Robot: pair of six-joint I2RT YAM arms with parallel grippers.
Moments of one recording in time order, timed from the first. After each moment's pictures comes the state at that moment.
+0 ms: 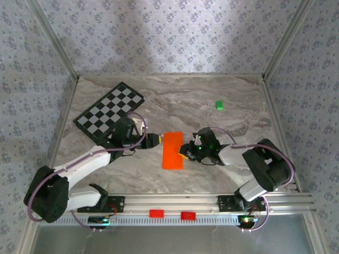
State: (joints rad) left arm -0.58 1.19 0.61 -0.06 0.44 -0.65; right arm 0.59 1.54 0.48 0.31 -0.54 1.09
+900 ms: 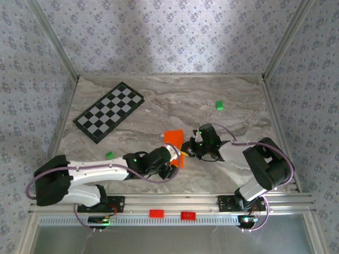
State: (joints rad) left arm -1.23 1.34 0.72 -0.24 -0.19 -0.30; right arm 0.55 1.55 0.53 0.23 -0.59 1.06
